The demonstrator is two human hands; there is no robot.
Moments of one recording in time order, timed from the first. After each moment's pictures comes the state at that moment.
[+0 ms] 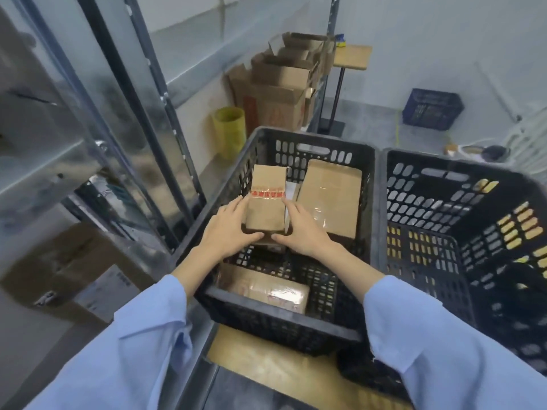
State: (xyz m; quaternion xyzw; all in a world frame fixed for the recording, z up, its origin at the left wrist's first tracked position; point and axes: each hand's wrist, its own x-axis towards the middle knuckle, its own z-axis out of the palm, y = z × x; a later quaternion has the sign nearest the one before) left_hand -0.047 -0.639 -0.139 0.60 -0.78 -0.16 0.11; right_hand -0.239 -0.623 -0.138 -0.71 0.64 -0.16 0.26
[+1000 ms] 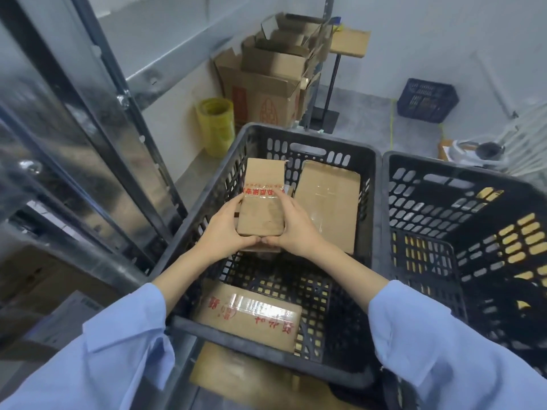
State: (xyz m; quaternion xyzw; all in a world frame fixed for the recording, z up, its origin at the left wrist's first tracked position) left_hand -0.064 -0.678 -0.151 0.54 -0.73 -0.33 0.25; right_hand -0.249 -0.668 -0.151 -0.71 0.60 -0.22 0.29
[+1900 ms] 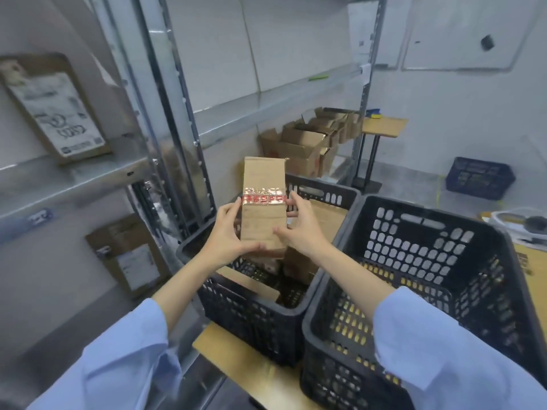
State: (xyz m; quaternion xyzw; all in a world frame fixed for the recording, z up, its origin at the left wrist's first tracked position) left_hand -0.127 -0.496 -0.027 0.58 -0.66 -0.28 0.39; right_hand -0.305 -0.539 -0.031 -0.67 0.49 -0.40 0.38
